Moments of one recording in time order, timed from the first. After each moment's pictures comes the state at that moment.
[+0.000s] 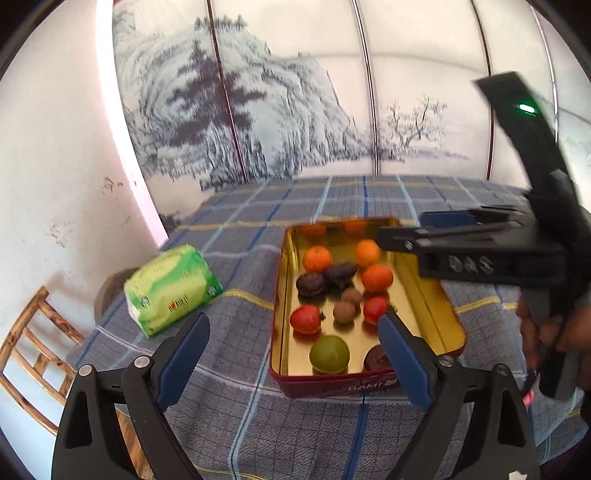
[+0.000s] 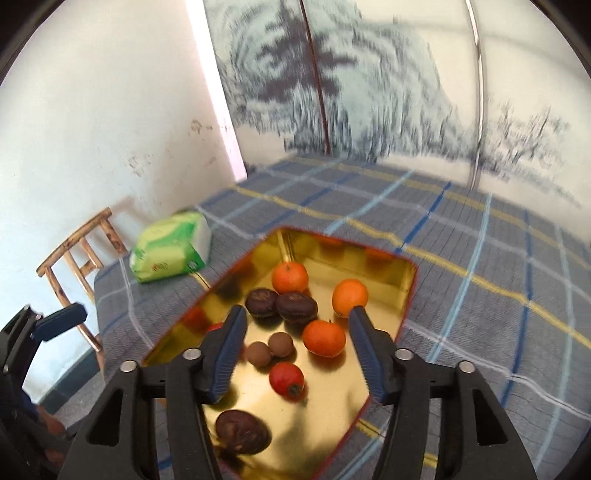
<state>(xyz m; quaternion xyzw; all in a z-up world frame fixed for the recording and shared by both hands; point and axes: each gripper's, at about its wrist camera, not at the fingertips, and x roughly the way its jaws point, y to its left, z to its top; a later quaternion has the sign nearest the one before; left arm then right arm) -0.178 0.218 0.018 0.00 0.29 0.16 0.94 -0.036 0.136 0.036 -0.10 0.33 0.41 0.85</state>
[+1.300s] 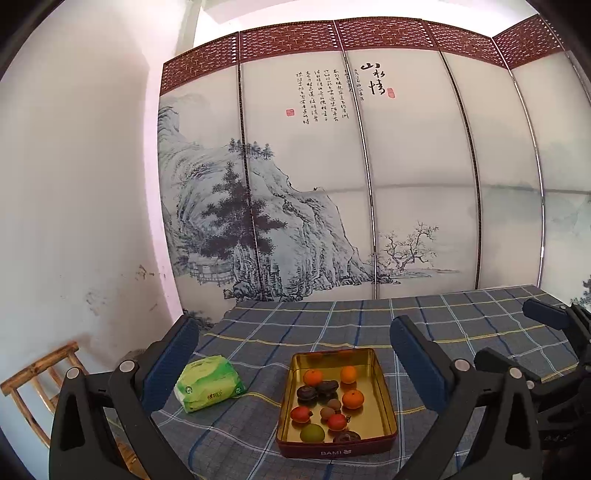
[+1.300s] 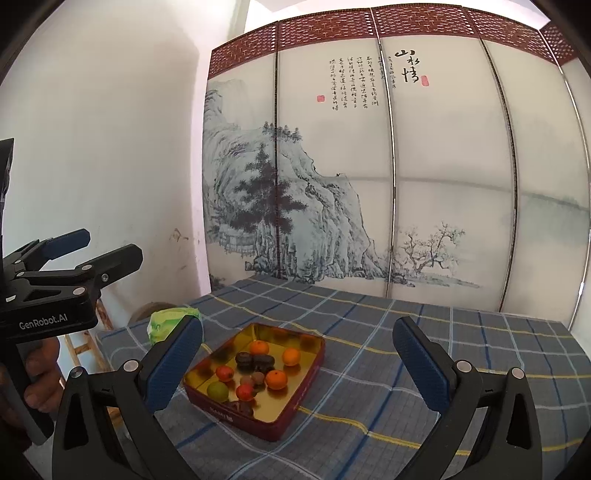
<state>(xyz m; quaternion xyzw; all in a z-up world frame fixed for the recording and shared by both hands) -0.270 0.171 0.140 0.01 0.09 0.19 0.98 -0.184 -0.007 0.140 -0.06 0.11 0.33 0.93</state>
